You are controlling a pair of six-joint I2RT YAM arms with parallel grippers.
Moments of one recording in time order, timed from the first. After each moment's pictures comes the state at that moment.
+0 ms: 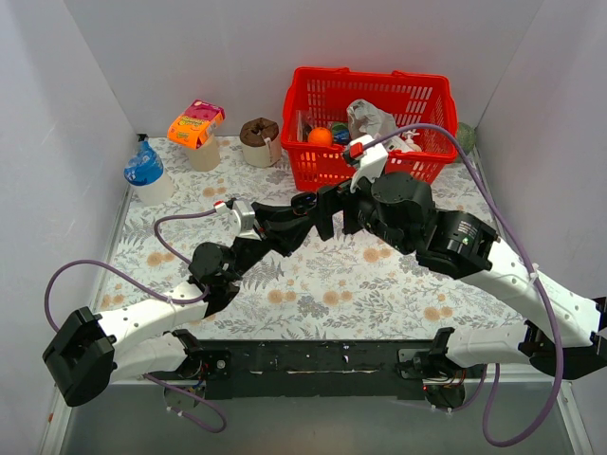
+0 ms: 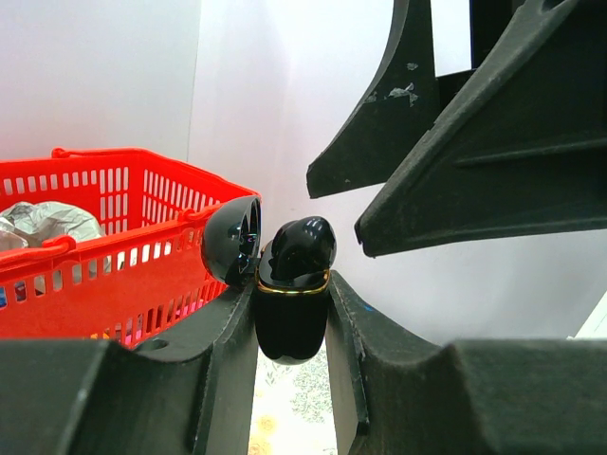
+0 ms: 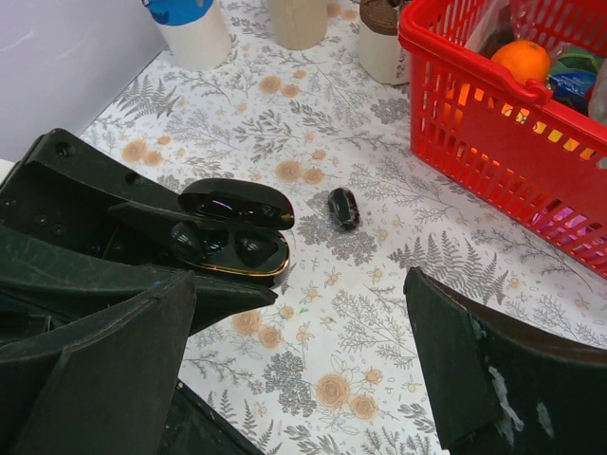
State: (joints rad) left arm -0.85 1.07 0.52 1.07 0.14 -0.29; right arm 1.12 1.18 1.55 -0.70 0.40 0.28
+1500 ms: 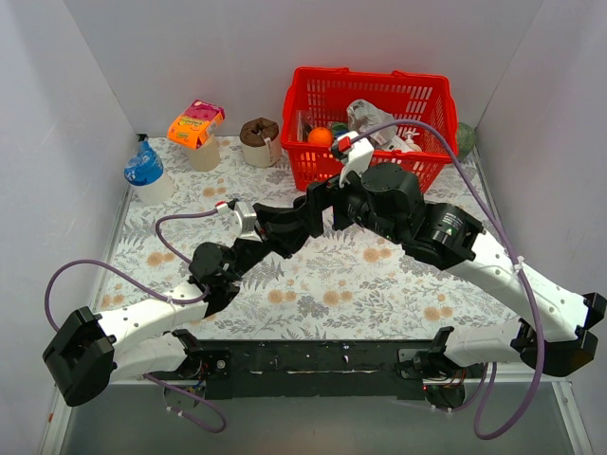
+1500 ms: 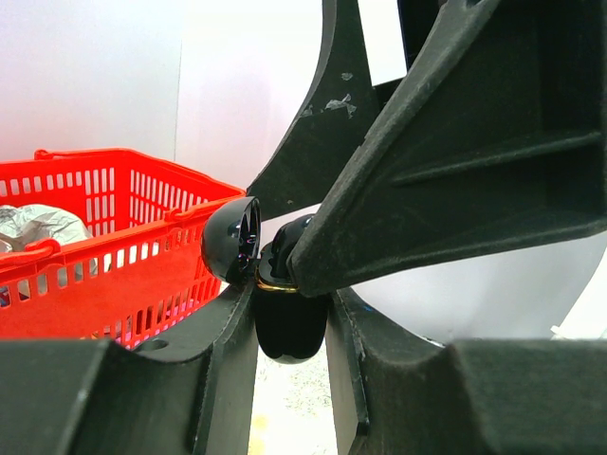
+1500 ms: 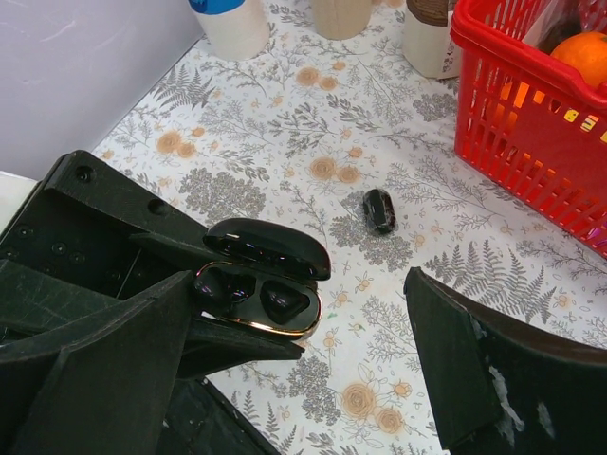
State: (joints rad) left arm -0.85 1.07 0.52 1.07 0.17 -0.29; right arm 1.06 1.24 1.55 -0.64 0.25 0.30
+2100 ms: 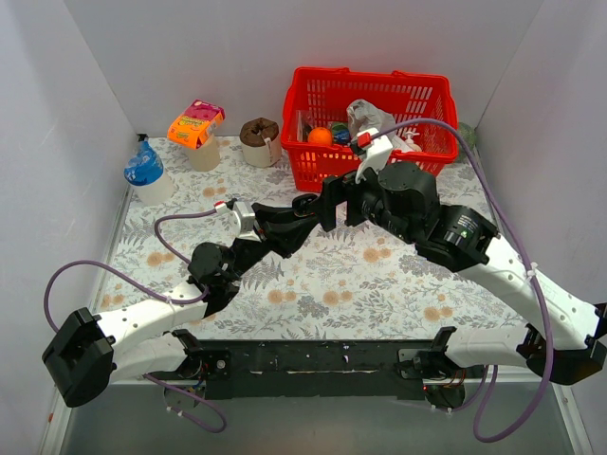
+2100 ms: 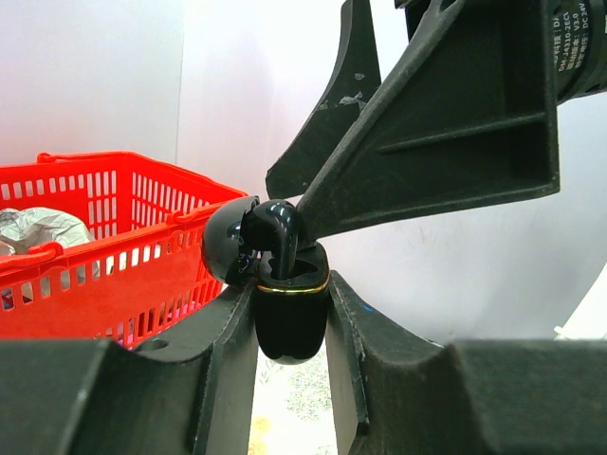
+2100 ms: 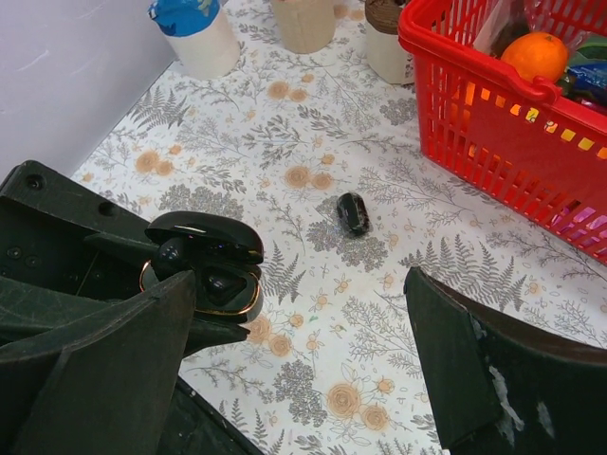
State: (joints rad) left arm -0.85 1.06 0.52 1.07 0.17 -0.29; right arm 1.01 1.18 1.52 -0.65 0.27 0.31
